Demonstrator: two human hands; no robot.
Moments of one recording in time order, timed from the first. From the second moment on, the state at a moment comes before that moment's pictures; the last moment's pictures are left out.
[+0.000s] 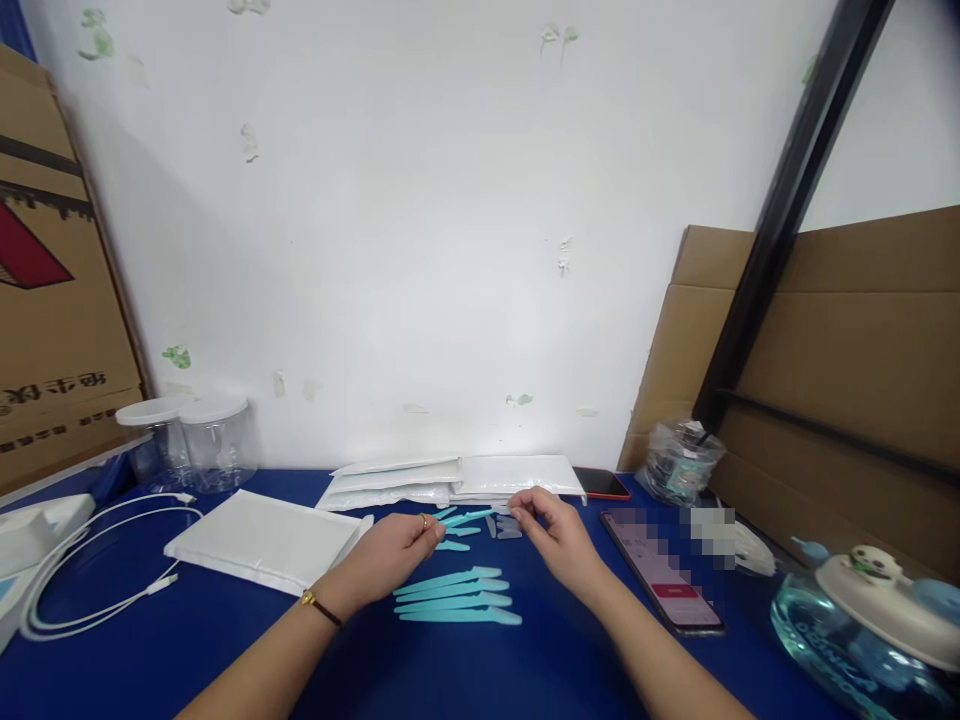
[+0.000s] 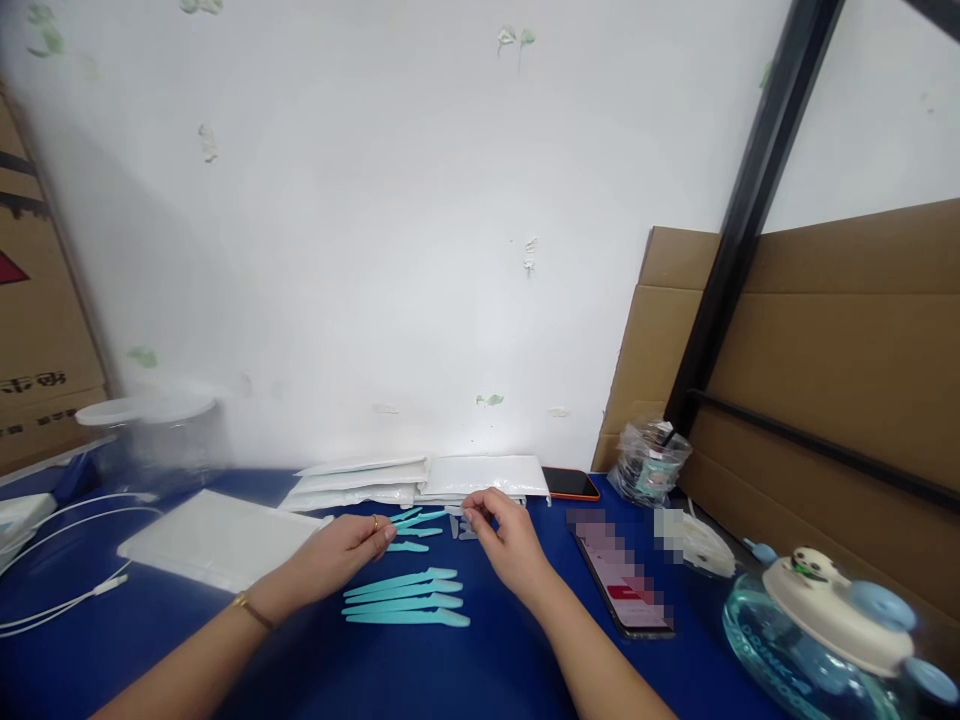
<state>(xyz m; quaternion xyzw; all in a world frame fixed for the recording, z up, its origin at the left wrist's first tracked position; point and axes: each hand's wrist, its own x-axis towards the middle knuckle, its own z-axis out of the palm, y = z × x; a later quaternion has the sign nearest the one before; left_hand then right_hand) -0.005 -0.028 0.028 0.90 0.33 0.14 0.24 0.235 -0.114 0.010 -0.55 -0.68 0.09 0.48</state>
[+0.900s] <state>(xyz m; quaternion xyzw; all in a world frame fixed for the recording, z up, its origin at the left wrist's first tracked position) -0.011 -0.004 -0.003 0.95 0.31 0.08 -0.02 0.246 -0.099 -0.019 -0.64 -0.75 -0.05 0.17</state>
